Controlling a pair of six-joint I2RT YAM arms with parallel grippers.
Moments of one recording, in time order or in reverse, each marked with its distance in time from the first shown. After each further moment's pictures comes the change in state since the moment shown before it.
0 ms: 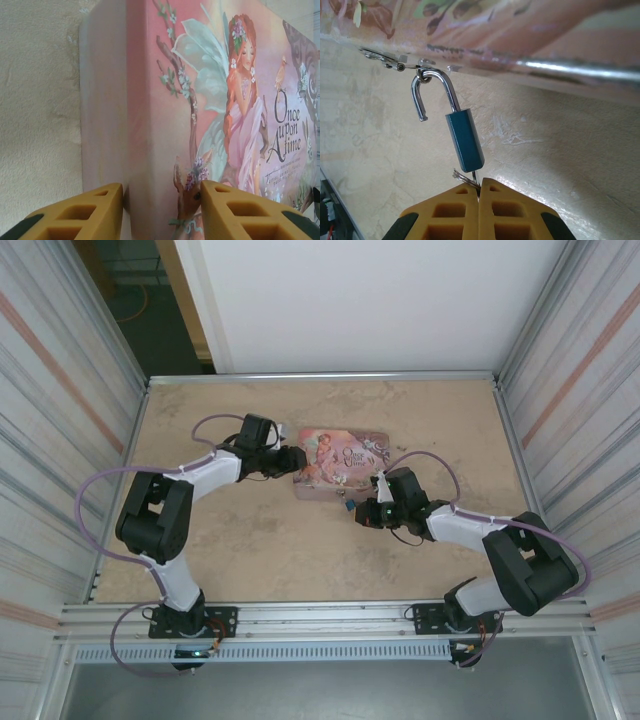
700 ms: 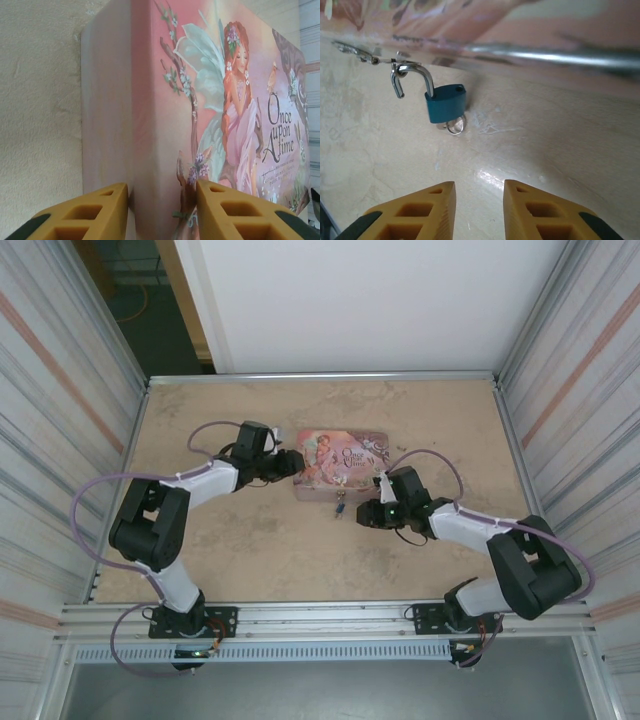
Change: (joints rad) left arm -0.007 -0.061 -0.117 0.133 -0.031 -0.061; right arm -0.024 -0.037 0.021 -0.118 0.027 -0.082
